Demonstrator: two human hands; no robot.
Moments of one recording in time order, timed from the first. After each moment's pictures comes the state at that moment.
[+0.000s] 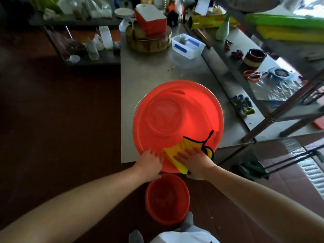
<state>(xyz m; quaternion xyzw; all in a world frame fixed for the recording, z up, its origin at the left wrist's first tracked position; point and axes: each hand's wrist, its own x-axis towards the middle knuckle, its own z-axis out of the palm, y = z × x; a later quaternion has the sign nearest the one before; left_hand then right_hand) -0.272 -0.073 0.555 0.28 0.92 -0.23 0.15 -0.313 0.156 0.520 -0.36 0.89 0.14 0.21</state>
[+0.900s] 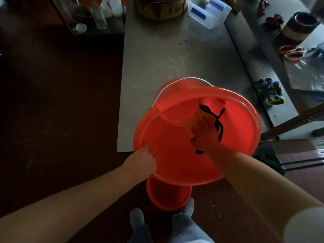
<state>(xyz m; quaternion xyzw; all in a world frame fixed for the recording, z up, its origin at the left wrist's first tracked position) -0.291 -0.067 0.531 0.37 0.83 -0.38 0.16 -0.437 0.180 0.438 -0.16 0.97 0.10 0.16</state>
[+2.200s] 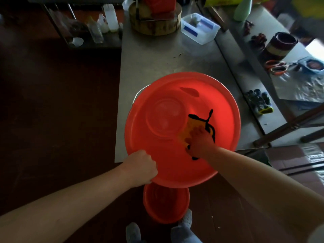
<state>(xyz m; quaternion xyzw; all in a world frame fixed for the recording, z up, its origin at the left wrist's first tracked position) -0.306 -0.073 0.574 0.43 0.85 -0.24 0.16 -0.434 0.160 0.485 -0.27 0.90 0.27 0.22</state>
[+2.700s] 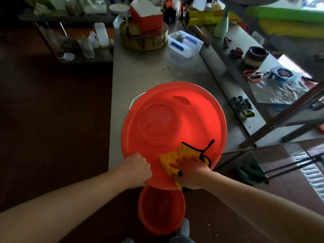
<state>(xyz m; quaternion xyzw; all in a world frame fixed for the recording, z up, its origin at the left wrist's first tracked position) -0.305 -0.070 0.579 0.42 0.86 -0.24 0.17 -0.330 0.159 0.529 -0.24 0.91 0.08 0.34</state>
